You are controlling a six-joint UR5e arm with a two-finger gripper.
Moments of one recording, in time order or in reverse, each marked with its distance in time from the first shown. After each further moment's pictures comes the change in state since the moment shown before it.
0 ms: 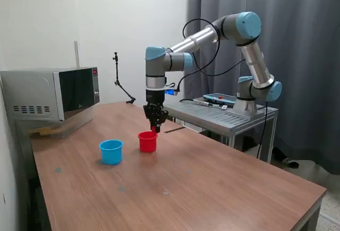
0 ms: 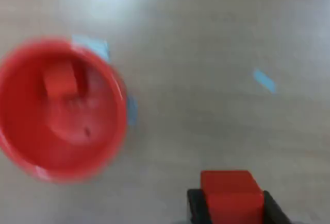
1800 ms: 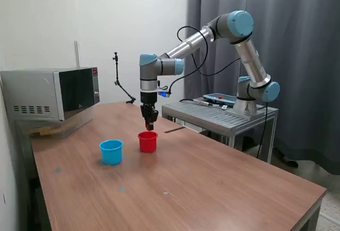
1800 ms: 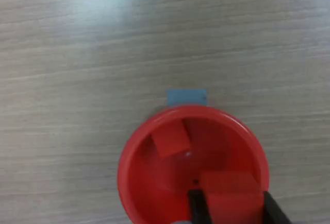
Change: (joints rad) arm -0.136 -0.026 0.113 -0.095 0.006 0.030
